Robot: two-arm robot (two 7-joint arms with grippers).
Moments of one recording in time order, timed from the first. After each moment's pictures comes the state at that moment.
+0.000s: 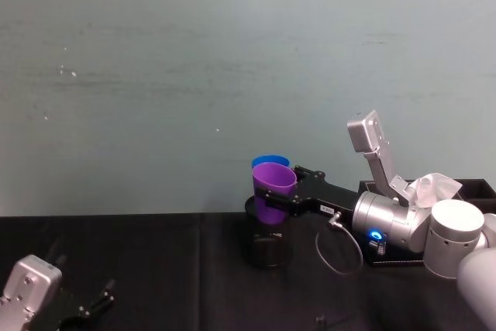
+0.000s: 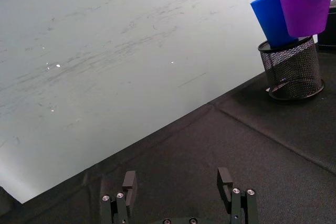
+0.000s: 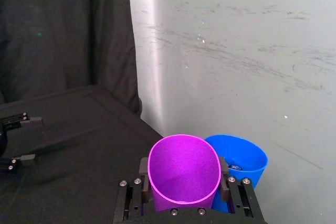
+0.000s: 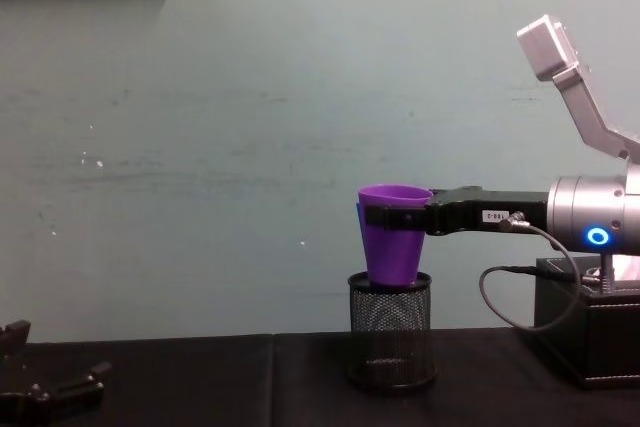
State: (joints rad) left arm -0.20 0.60 0.45 -1.41 -0.25 -0.12 0.03; right arm 0.97 0.16 -0.48 -0.48 0.40 -0.19 0.85
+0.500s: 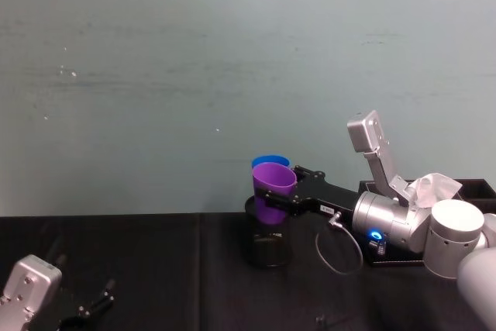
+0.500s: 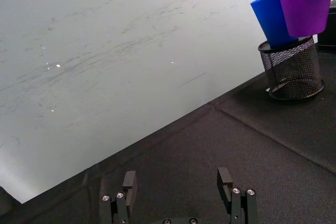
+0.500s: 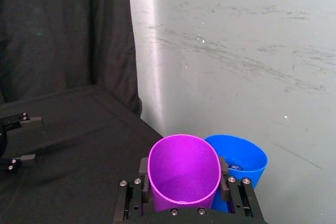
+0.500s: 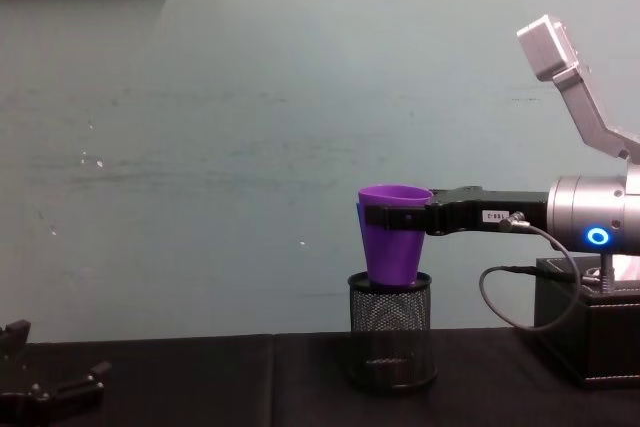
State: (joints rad) left arm -0.20 0.60 0.45 -1.41 -0.25 -0.12 0.03; right arm 0.97 0.16 -0.48 -0.48 0.40 -0.19 0.85
